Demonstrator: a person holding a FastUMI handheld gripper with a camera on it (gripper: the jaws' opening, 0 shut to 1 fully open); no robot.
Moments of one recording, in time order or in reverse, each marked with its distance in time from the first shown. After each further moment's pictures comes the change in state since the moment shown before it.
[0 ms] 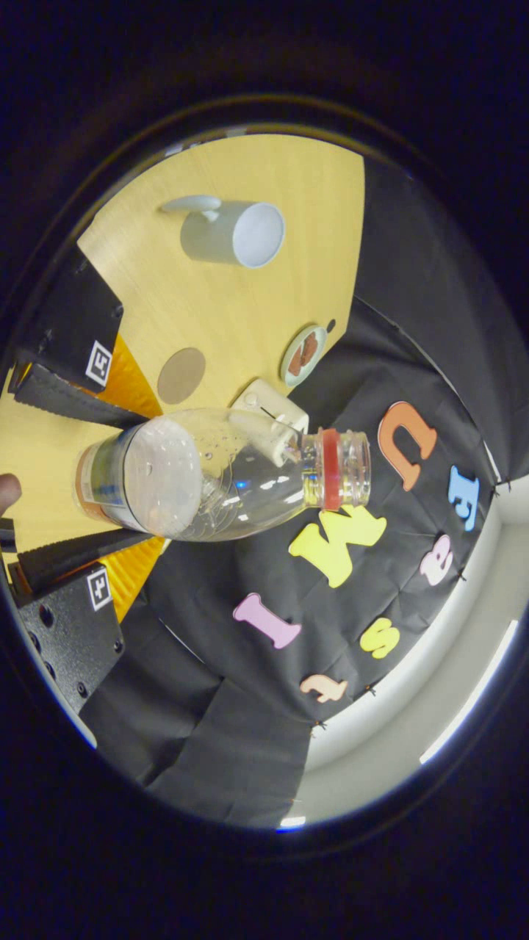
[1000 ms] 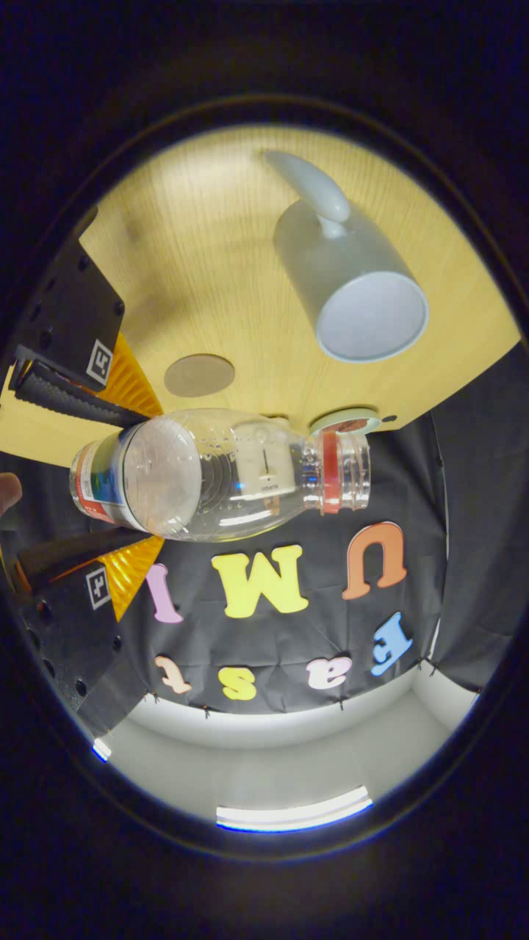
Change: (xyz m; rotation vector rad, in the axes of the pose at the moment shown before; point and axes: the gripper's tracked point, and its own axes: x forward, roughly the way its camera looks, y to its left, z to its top) arm 0.010 0.082 0.015 -0.657 -0.077 -0.035
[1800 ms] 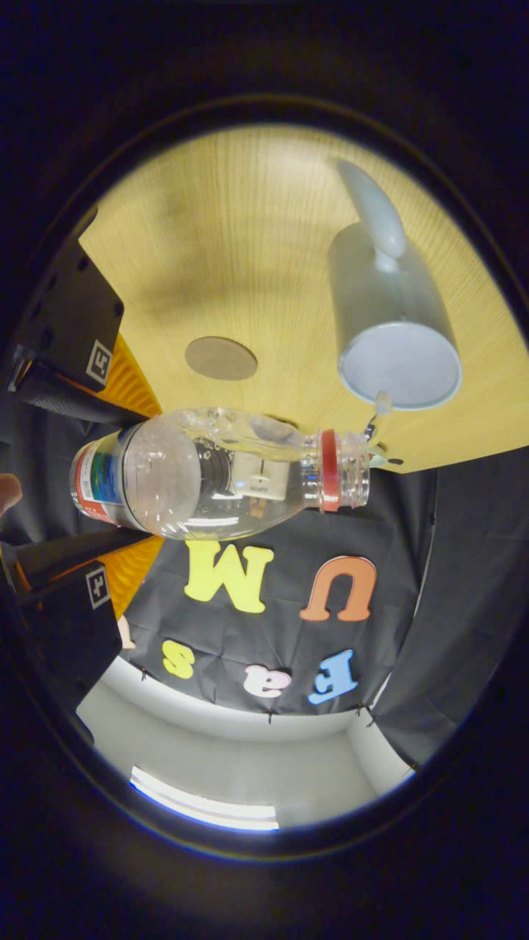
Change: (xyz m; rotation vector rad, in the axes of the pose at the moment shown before) arm -0.004 -0.016 0.012 -0.272 -0.009 -0.027
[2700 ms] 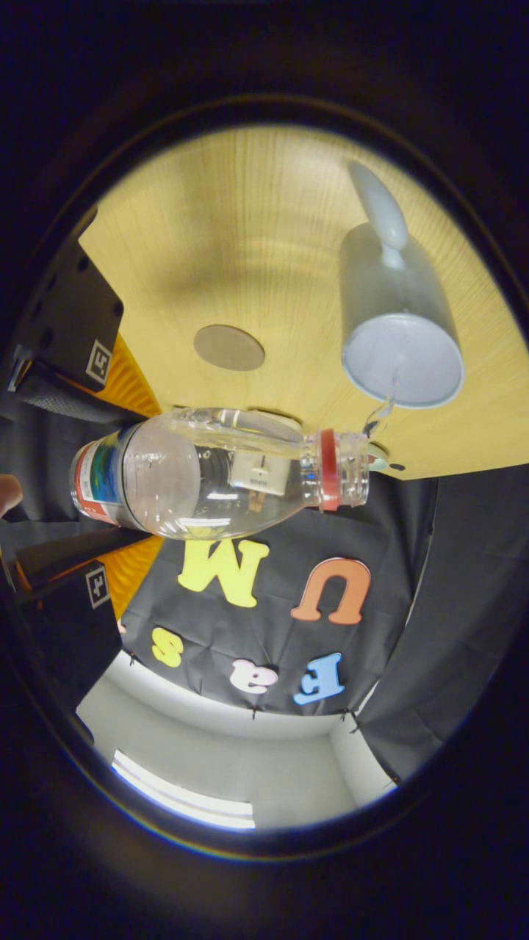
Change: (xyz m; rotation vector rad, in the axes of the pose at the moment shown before) arm 0.001 -0.014 0.006 -0.060 0.005 -0.012
